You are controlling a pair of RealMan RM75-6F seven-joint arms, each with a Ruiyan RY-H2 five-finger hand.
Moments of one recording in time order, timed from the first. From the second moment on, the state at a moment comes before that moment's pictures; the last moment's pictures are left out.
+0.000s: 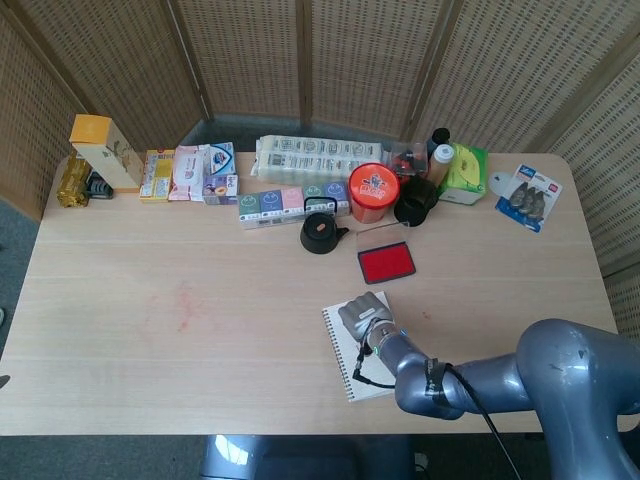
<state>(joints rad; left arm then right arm) -0.01 -0.89 0.00 -1.64 1.41 1.36 -0.32 1.49 -1.41 -0.08 -1.79 0.05 0.70 -0.85</state>
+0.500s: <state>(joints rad) -0.02 -0.89 0.00 -1.64 1.41 1.35 -0.32 1.55 -1.41 -0.11 -1.79 0.05 0.68 -0.78</state>
